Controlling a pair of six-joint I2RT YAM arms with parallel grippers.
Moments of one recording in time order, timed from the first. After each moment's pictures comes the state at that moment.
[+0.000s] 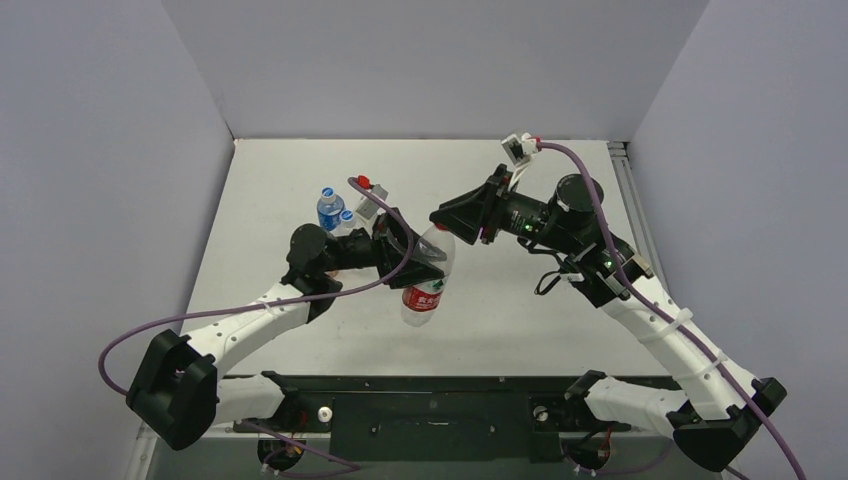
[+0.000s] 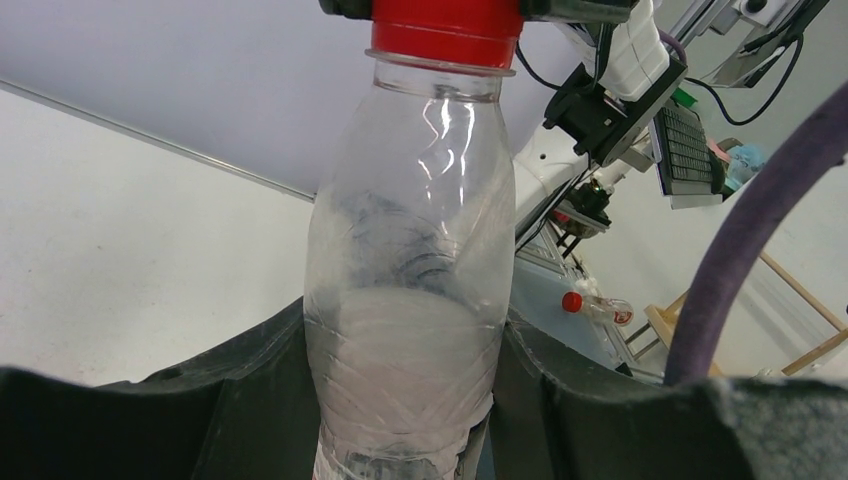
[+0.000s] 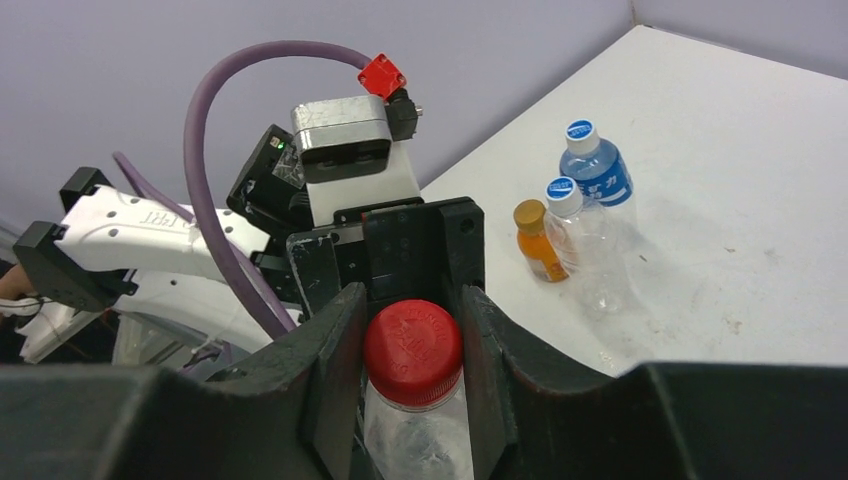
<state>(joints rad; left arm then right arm) -0.62 1.23 0.72 0.92 0.91 -0.87 0.67 1.08 1.25 -0.14 -0.49 0.50</state>
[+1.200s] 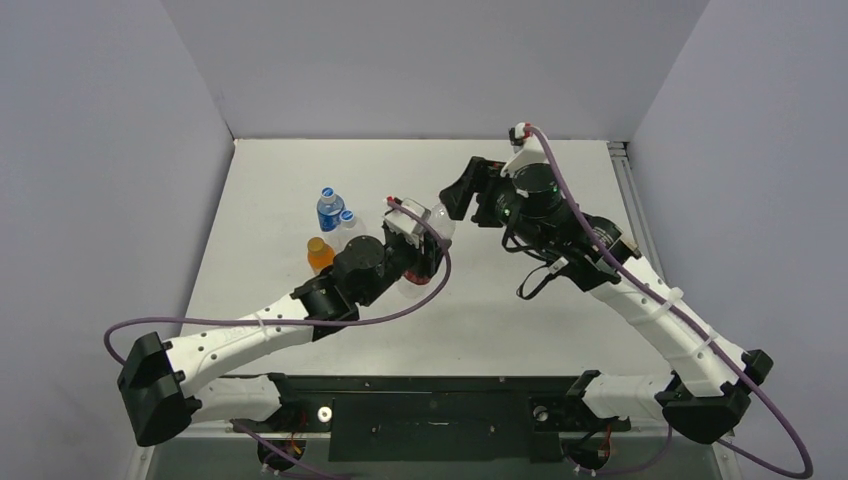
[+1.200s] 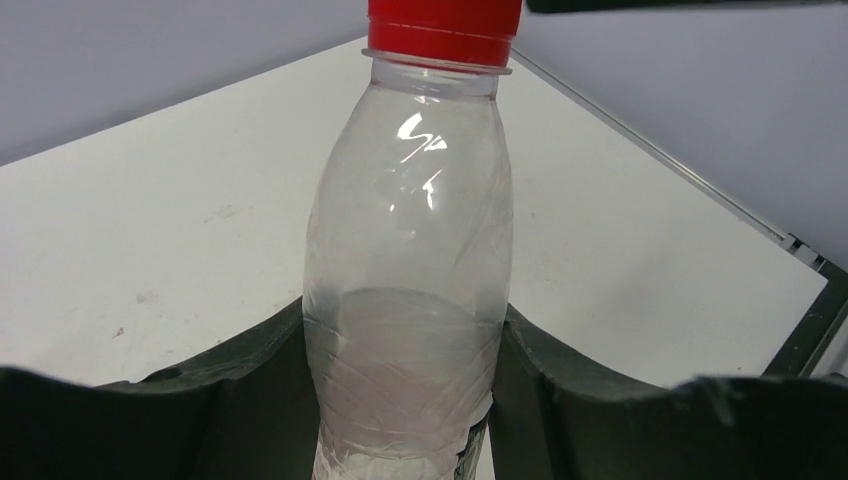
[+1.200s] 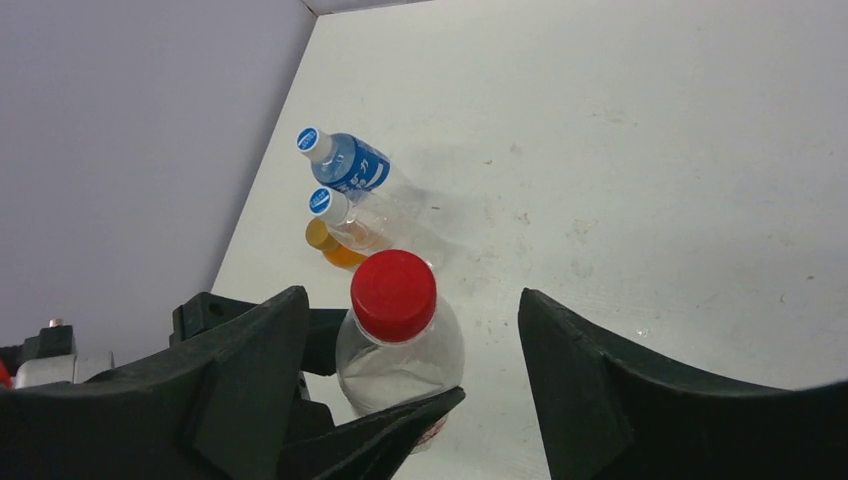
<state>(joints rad) -1.01 1.17 0.87 0.24 -0.31 -0.15 0.83 1.23 1.48 -0.59 0.28 0.61</state>
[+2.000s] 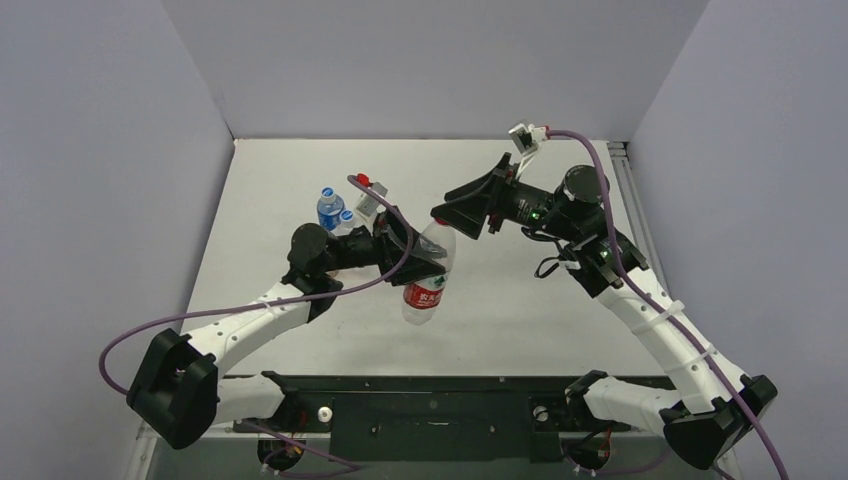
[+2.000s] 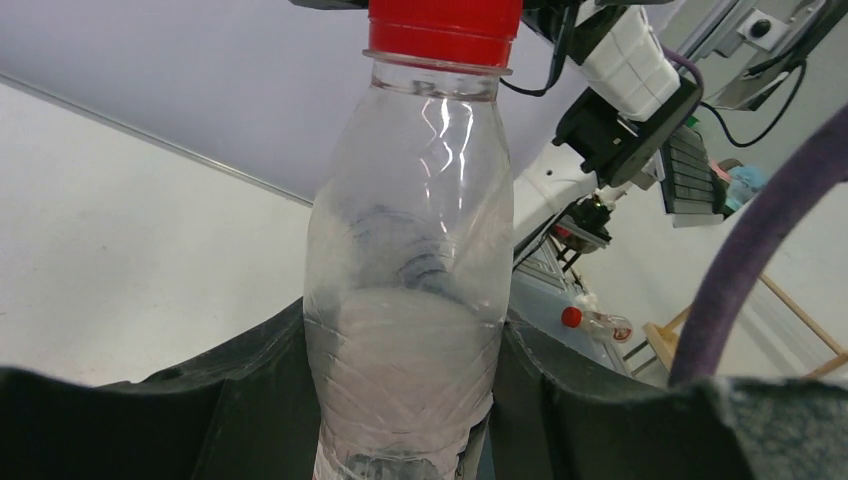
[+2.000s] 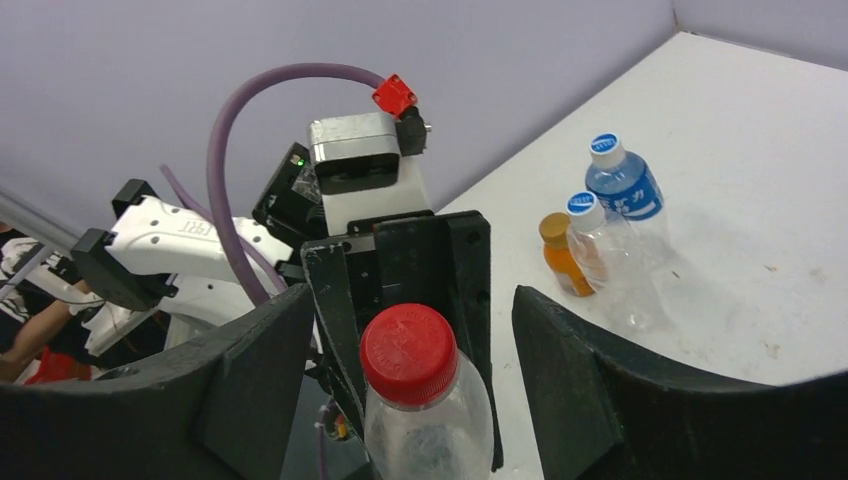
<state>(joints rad) -0.63 1.23 0.72 0.88 0.86 -0.86 0.57 1.11 1.23 -0.06 -0.61 0.58</state>
